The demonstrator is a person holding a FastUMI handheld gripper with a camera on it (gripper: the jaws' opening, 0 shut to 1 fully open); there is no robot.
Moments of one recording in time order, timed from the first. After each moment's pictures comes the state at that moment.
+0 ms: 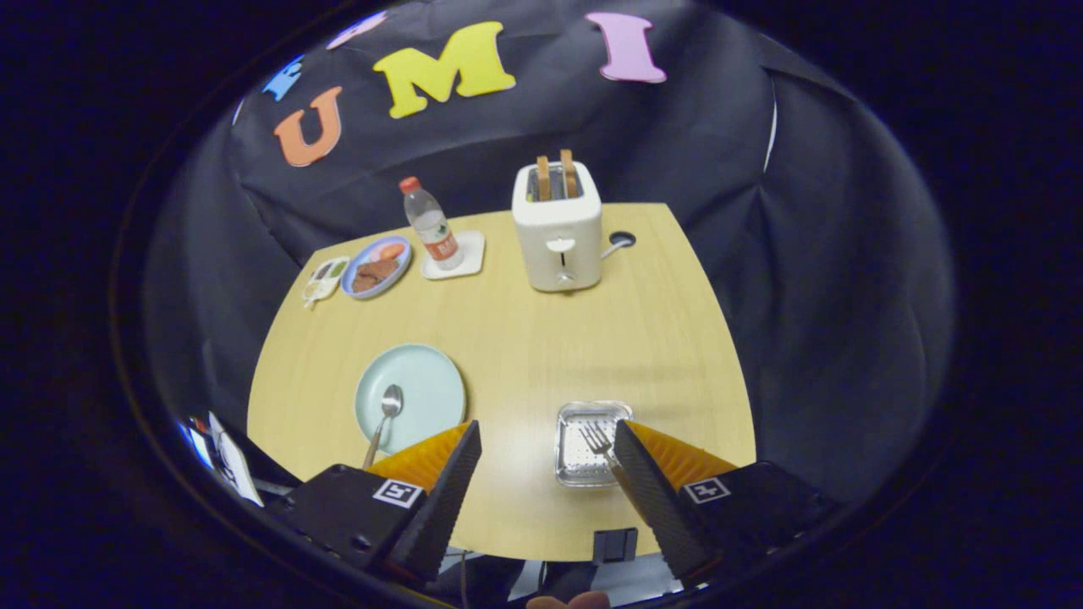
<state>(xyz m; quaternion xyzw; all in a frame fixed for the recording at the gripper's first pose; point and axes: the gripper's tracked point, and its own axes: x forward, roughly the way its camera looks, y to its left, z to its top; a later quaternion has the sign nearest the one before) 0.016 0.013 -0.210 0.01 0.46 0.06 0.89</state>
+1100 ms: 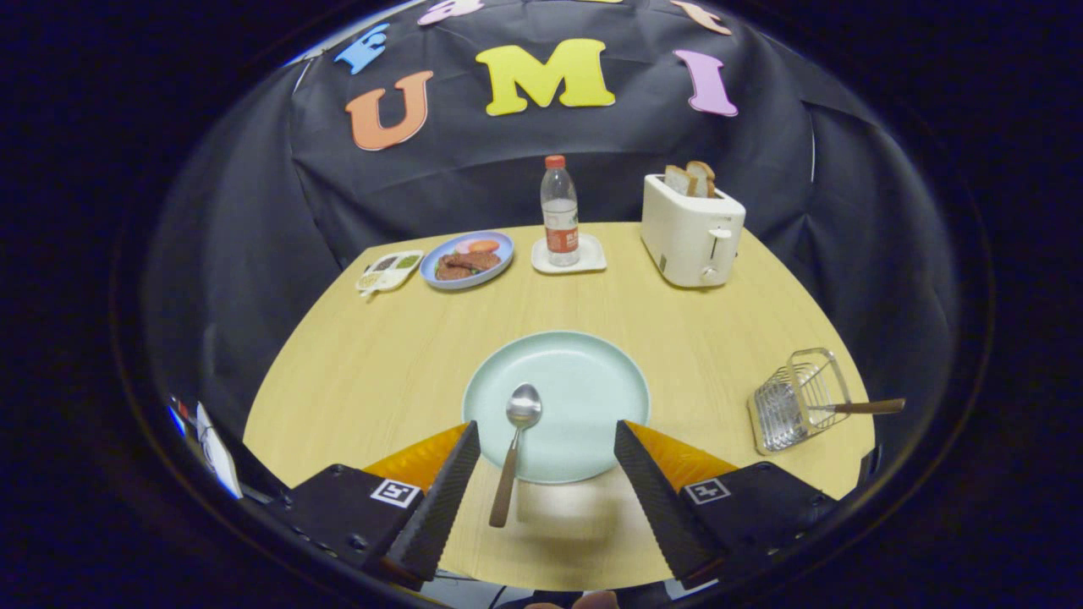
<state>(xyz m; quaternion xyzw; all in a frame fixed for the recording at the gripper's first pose) -0.034 0.232 -0.320 0.01 0.40 0.08 0.91</state>
